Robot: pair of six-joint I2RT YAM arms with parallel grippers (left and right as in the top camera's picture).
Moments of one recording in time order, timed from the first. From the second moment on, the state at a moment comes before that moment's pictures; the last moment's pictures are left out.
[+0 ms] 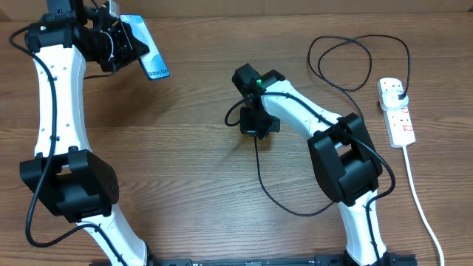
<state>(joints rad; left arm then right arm) 0.18 2.03 2.06 -1.12 0.60 -0.29 0.55 2.25 1.72 -1.03 -0.04 0.59</state>
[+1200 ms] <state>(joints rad) 0.12 2.03 2.06 -0.88 1.52 0.00 0.61 1.77 1.80 -0.94 -0.53 0.21</state>
